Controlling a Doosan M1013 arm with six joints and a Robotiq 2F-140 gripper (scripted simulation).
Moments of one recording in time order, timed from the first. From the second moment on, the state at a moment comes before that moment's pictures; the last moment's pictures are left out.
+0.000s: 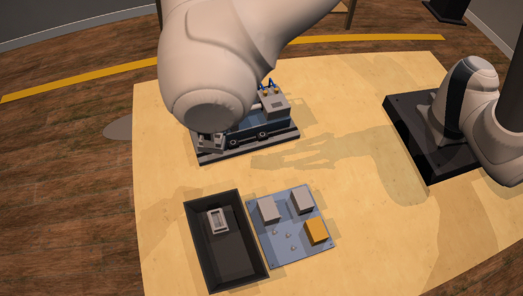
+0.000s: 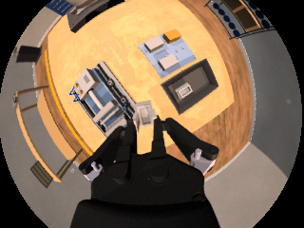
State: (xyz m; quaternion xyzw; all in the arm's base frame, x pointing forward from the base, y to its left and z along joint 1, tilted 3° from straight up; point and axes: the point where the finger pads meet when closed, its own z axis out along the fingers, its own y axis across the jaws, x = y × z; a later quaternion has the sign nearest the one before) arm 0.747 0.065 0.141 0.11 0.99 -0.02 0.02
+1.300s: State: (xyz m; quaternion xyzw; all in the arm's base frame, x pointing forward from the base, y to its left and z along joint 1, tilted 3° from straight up) arm 0.742 0.224 0.135 -0.50 0.87 -0.03 0.01
